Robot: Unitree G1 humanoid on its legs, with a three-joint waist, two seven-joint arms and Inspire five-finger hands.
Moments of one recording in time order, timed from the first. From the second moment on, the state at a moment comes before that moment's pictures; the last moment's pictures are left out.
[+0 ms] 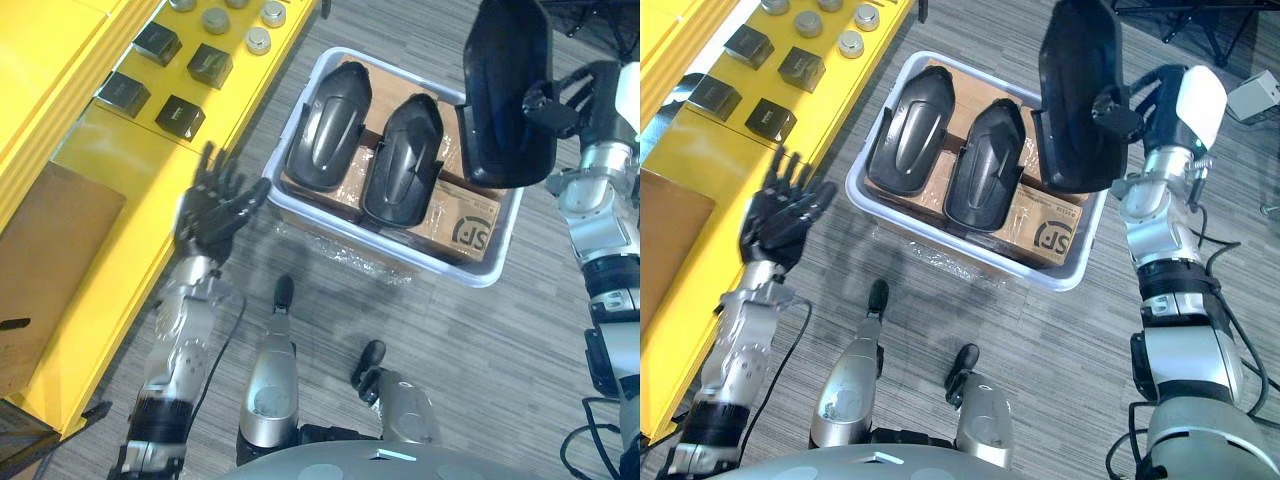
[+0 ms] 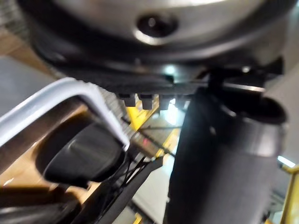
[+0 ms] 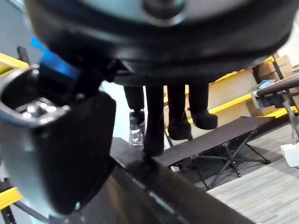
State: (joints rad) left arm -0.17 0.32 -0.04 0.04 -0.83 -0.09 -0.08; right arm -0.83 -0.76 0.14 0.72 -0.31 -0.05 -0.47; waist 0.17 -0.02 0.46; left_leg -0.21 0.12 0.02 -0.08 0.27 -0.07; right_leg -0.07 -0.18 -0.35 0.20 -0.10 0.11
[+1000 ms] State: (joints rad) left arm -0.60 0.22 -0.21 0.51 -0.96 0.09 0.02; right arm -0.85 -0.42 0.26 0.47 -0.42 -0.15 -0.30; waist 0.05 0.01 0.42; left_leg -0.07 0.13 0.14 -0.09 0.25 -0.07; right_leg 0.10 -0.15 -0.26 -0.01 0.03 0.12
